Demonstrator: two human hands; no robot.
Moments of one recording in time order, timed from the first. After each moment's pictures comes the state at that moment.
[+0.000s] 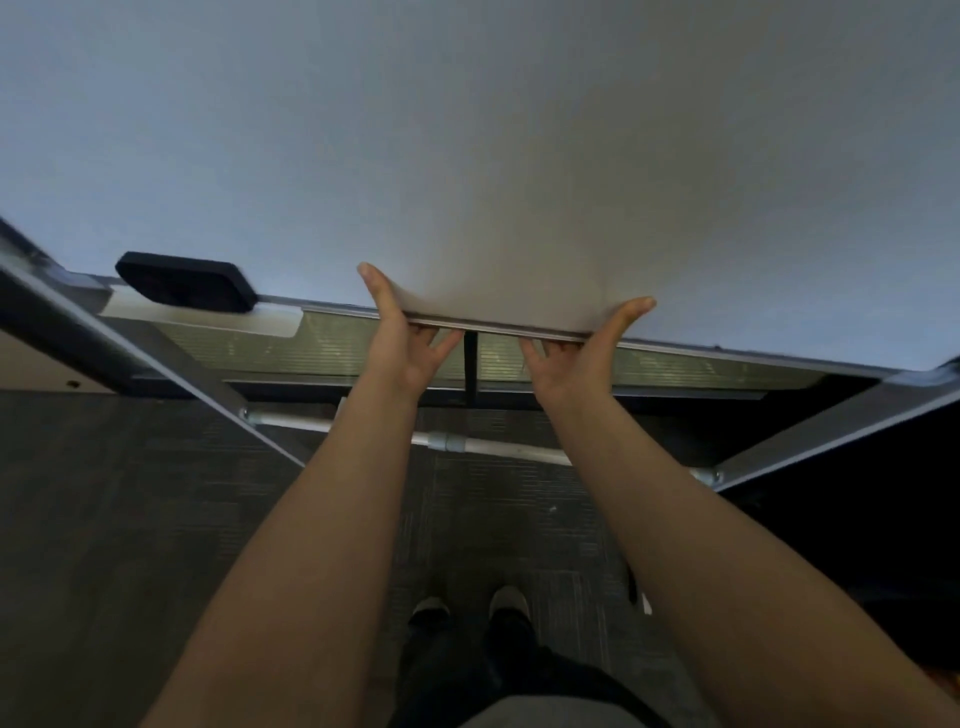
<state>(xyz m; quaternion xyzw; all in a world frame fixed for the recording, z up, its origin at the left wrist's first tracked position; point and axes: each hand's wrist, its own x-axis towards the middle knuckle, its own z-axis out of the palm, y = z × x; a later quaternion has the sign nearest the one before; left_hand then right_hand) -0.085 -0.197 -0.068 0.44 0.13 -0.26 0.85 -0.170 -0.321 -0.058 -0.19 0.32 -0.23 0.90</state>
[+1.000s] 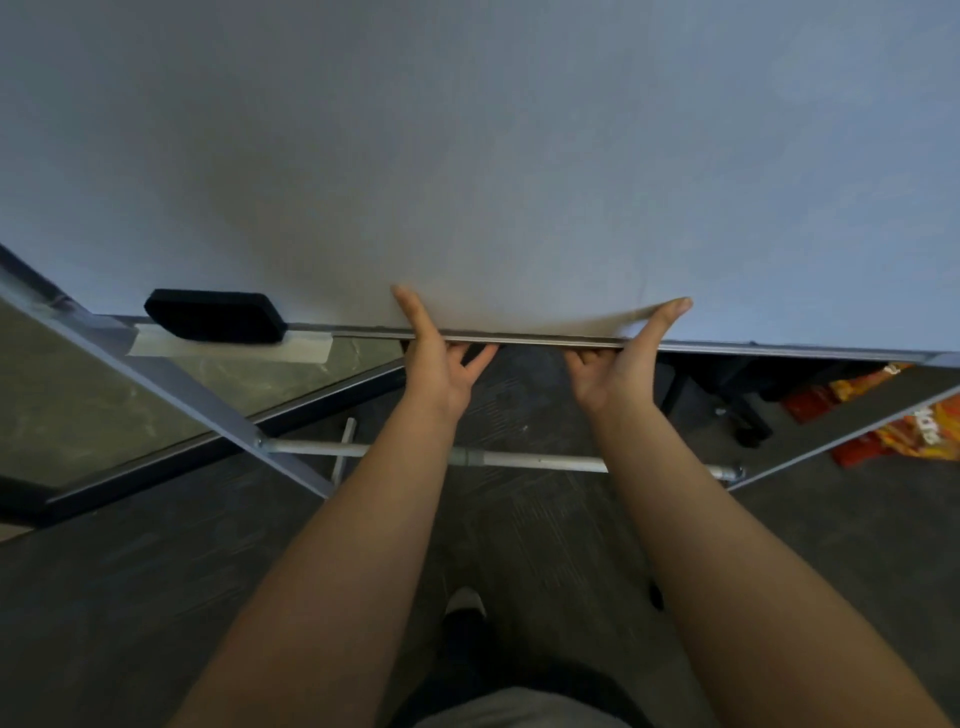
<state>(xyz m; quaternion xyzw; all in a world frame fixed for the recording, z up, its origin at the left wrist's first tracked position) -0.250 -0.125 -0.066 0.43 0.08 -0.42 0.79 -0.370 -0.215 -0.071 -0.14 0.37 -0.41 0.82</state>
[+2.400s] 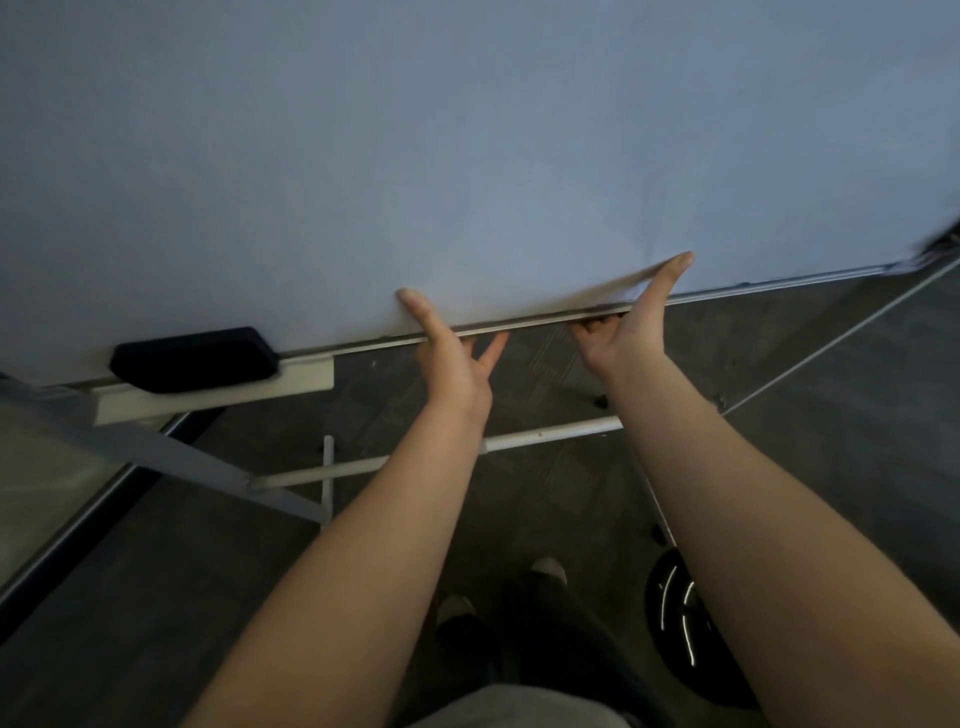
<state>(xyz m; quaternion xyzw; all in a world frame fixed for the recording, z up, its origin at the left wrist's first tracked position) -0.584 0.016 -0.059 0.45 0.01 -0.58 0.68 -0.718 -0.035 -0.065 -0.02 0.44 -0.60 0.67</state>
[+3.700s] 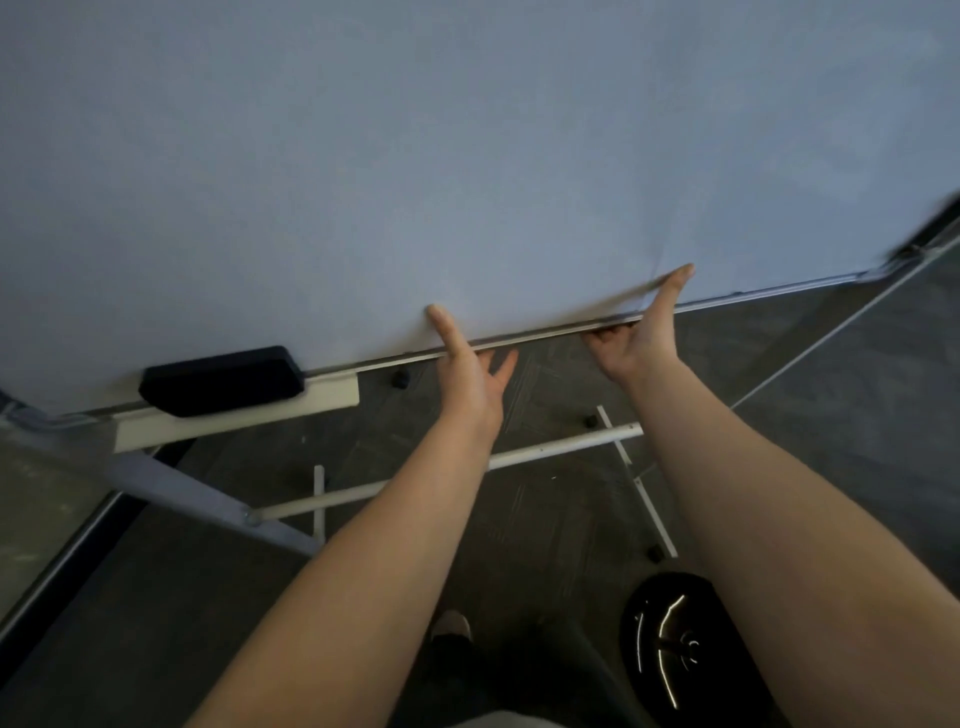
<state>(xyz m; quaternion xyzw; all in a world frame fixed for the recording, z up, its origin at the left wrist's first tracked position) -0.698 -0.112 -0.062 0.43 -0.04 -0.67 0.60 -0.852 -0.145 -0.062 -0.03 0.44 -0.65 0.62</state>
